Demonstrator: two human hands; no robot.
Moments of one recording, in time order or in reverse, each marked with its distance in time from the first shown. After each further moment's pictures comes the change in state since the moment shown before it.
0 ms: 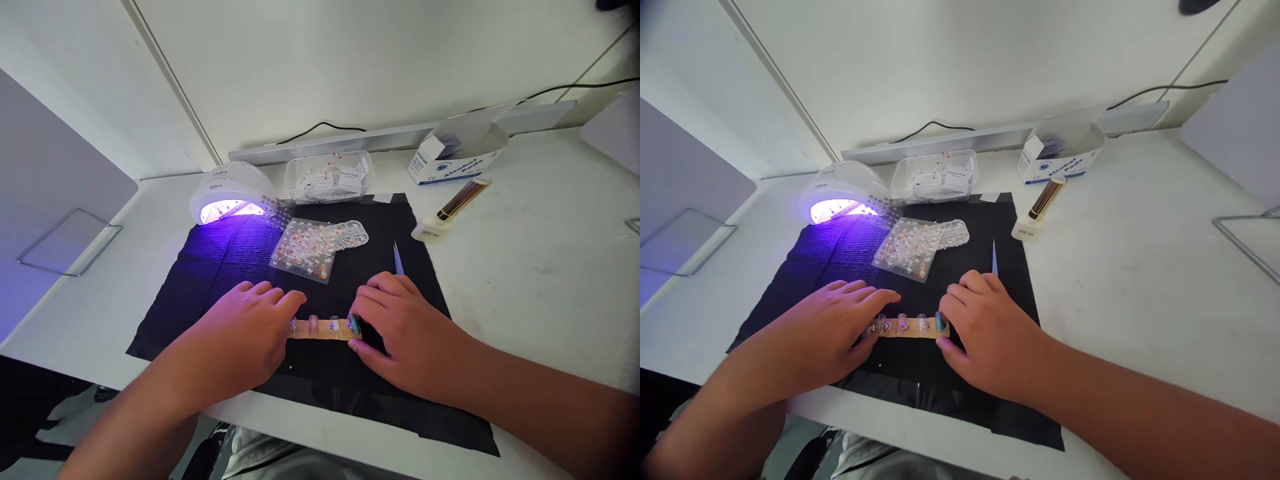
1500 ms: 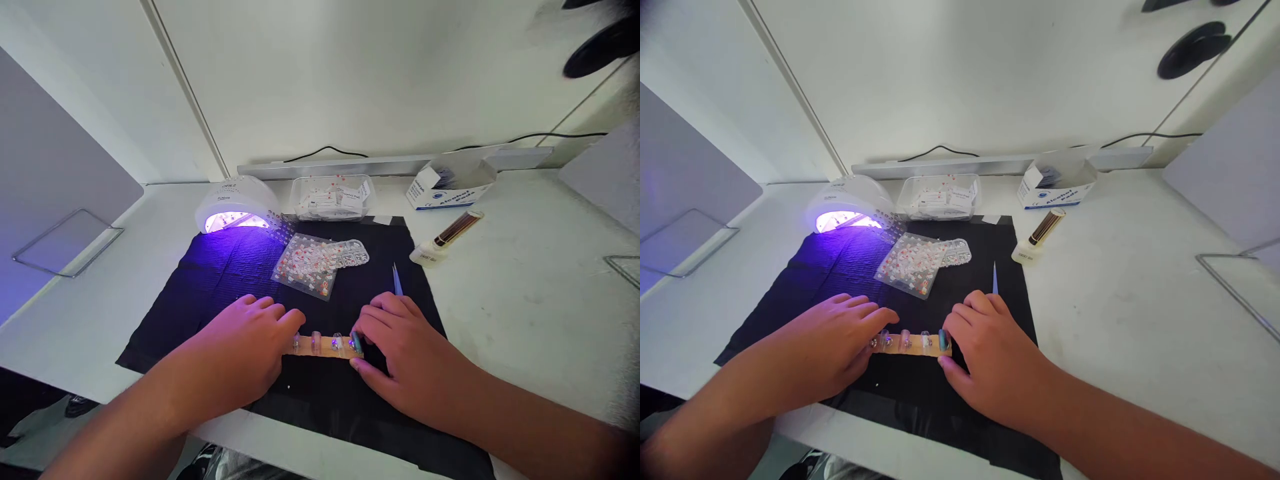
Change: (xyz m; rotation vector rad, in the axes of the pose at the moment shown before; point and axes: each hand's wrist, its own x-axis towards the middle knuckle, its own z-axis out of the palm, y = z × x) left_hand 0.000 -0.002 0.003 -0.039 0.017 0.026; right_hand -0.001 -0.002 -0.005 0.000 -0.014 0.066
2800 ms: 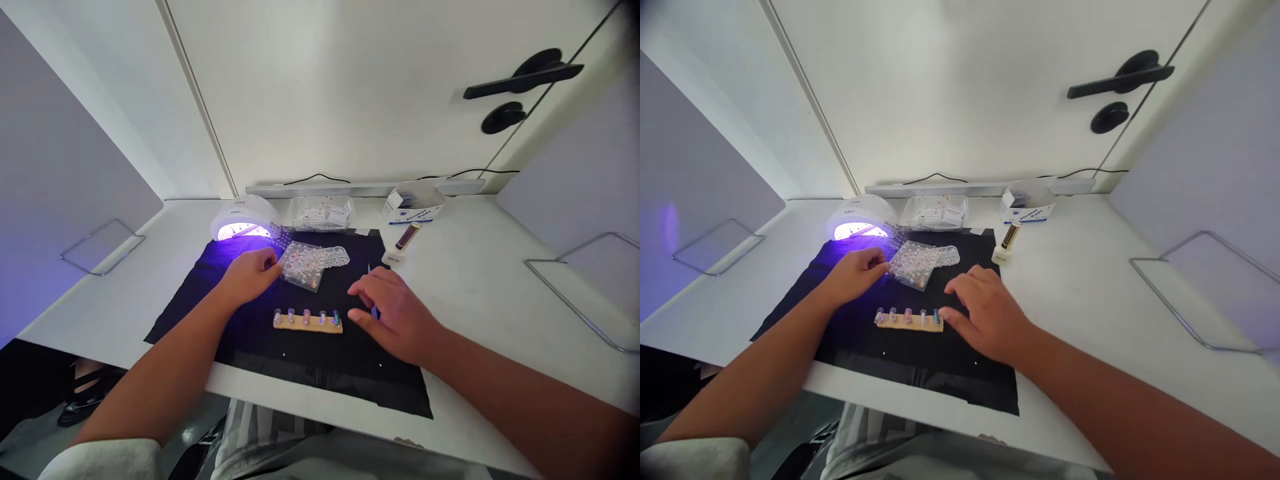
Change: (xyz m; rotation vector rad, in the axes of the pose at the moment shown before) left_hand 0.041 -0.054 0.005 -0.352 0.348 -0.404; right_hand -0.002 0.015 -0.022 -0.085 0.200 -0.085
